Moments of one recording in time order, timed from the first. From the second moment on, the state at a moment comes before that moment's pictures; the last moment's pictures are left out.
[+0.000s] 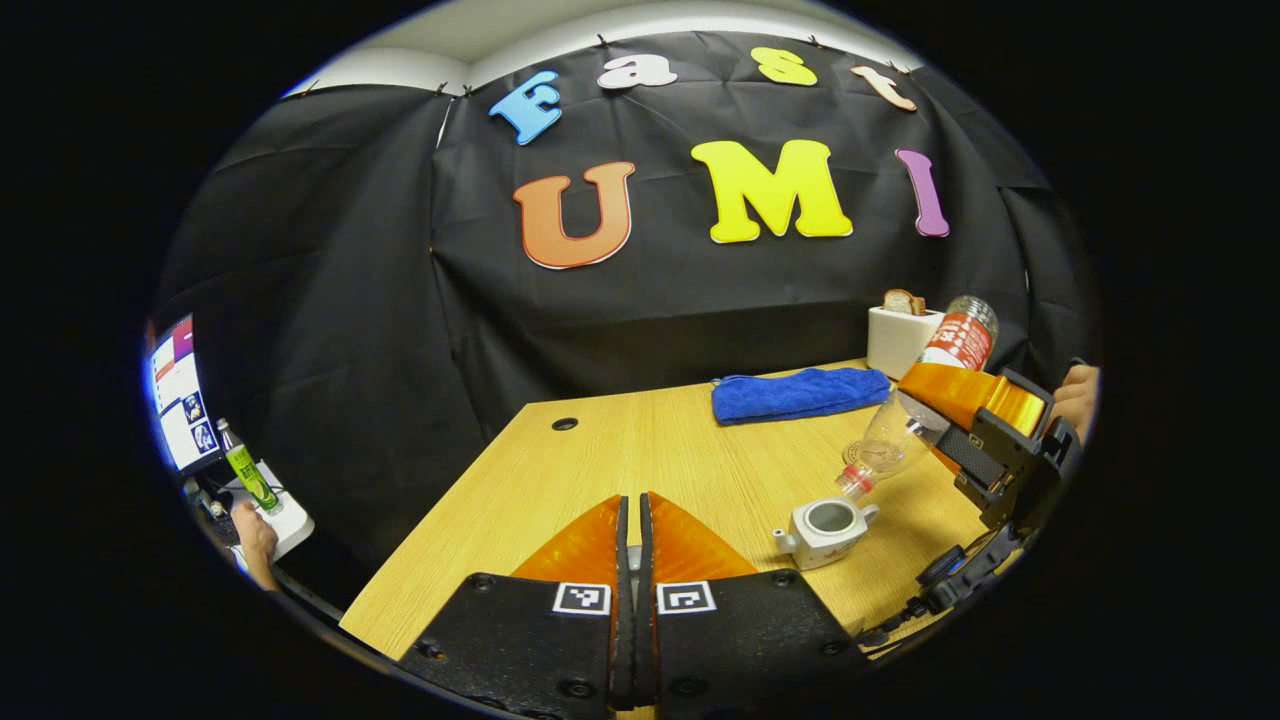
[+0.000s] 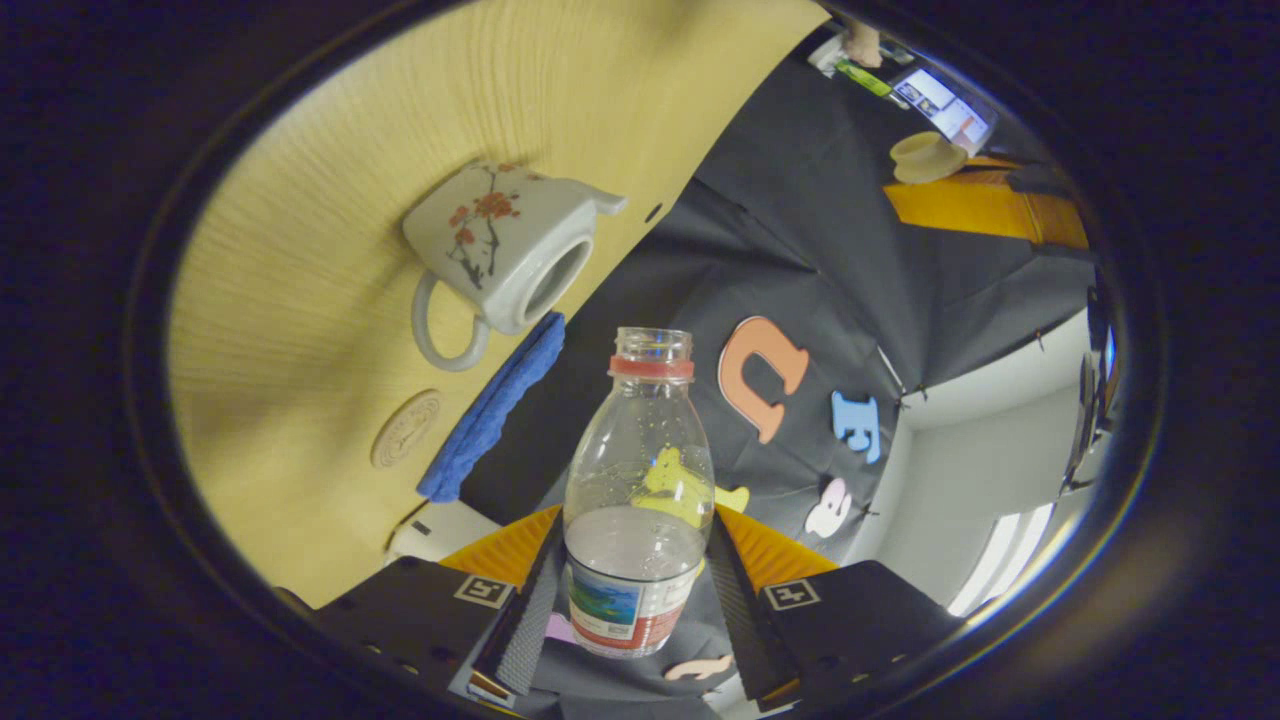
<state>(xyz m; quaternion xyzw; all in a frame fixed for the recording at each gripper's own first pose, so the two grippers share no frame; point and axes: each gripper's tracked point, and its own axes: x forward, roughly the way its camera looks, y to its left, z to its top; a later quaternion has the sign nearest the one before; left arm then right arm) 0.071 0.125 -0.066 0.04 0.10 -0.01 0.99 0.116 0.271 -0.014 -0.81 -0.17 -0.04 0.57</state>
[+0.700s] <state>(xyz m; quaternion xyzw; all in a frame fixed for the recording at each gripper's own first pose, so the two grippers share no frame) 0.054 0.120 -0.021 -0.04 0.03 -0.03 1.00 0.132 0.200 0.029 -0.56 -0.18 -0.08 0.80</state>
